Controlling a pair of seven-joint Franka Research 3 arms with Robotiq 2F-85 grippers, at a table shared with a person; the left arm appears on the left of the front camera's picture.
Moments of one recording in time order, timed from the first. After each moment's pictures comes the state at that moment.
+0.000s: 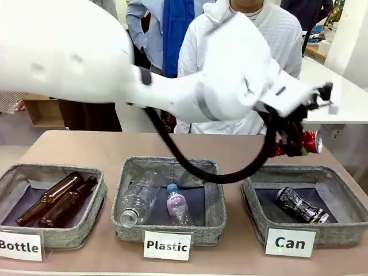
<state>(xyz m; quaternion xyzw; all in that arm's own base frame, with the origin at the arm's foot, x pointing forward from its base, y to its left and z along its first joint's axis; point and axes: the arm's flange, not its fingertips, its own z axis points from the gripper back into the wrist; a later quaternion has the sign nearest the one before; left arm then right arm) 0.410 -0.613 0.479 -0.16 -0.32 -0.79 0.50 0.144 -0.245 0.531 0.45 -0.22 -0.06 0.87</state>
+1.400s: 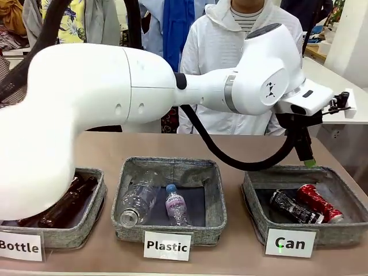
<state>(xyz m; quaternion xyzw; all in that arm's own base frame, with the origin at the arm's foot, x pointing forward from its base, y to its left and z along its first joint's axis) 0.443 -0.659 0.467 -0.17 -0.24 -0.79 0.54 0.166 -0.240 0.536 0.43 -0.18 -0.07 0.88</state>
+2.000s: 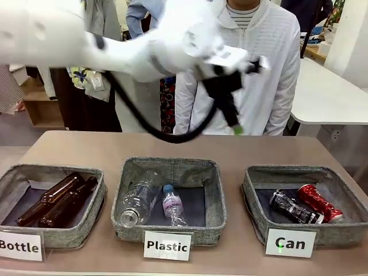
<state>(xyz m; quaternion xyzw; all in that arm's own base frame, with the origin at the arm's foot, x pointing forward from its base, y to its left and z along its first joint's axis) 0.501 -0.466 0.518 -0.18 -0.20 -0.72 0.63 0.297 -0.101 0.552 0.46 -0.15 0.06 0.87</state>
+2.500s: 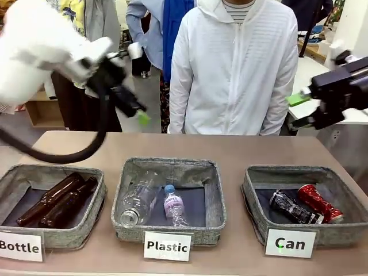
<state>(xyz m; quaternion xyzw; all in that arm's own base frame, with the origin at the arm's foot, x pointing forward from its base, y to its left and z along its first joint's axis) 0.477 -0.163 0.495 -0.33 -0.27 -0.56 0.71 0.381 0.047 0.524 0.51 -0.10 0.12 0.84</state>
